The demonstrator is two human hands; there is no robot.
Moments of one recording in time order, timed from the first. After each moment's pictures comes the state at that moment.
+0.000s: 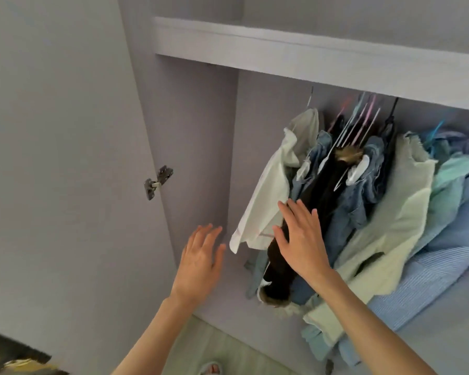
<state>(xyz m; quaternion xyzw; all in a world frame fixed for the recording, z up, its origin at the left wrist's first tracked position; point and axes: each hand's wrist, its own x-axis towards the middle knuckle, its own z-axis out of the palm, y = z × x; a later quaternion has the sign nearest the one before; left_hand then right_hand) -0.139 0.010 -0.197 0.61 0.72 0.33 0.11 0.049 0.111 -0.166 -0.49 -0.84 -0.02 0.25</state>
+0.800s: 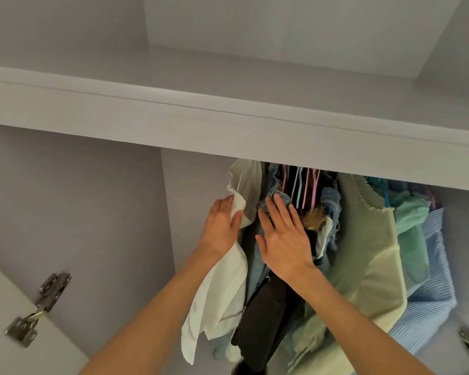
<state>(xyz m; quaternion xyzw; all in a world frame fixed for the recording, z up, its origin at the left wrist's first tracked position) -0.090 0.310 -0.121 0.68 0.59 0.38 0.19 0.059 0.286 -0.122 -0.56 -0.78 -0.24 0.14</state>
